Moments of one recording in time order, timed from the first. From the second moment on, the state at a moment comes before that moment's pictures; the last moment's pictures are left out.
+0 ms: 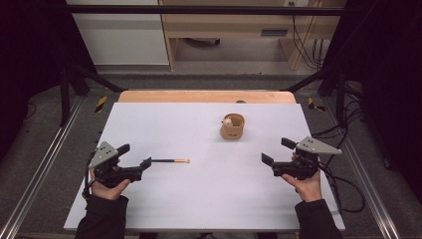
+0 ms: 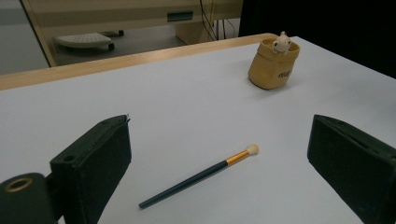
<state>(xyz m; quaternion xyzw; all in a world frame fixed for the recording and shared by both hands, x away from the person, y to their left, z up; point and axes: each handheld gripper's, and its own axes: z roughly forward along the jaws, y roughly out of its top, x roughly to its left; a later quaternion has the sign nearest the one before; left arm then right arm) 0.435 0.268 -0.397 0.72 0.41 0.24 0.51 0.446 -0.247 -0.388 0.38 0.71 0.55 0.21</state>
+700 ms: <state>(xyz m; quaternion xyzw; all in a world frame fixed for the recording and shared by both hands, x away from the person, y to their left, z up) 0.444 0.265 -0.396 0.74 0.39 0.23 0.50 0.444 -0.246 -0.388 0.38 0.72 0.54 0.22</state>
